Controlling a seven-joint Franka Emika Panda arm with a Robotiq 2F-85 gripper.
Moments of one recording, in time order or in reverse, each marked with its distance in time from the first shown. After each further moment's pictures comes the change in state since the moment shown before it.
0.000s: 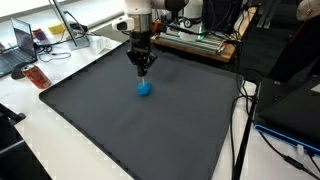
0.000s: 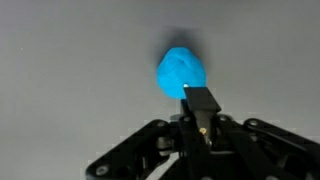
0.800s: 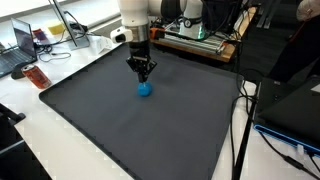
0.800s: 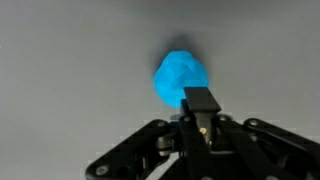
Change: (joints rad) arm -0.018 0.090 0.021 0.092 0.017 -0.070 -0.046
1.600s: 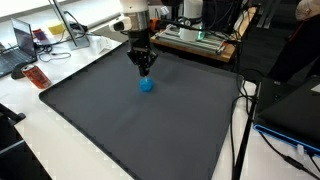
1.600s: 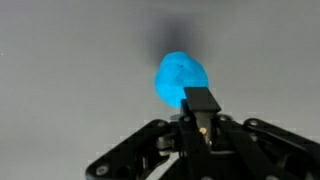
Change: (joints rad) arm -0.031 -0.092 0.035 -0.039 0.100 -0.038 -0.036
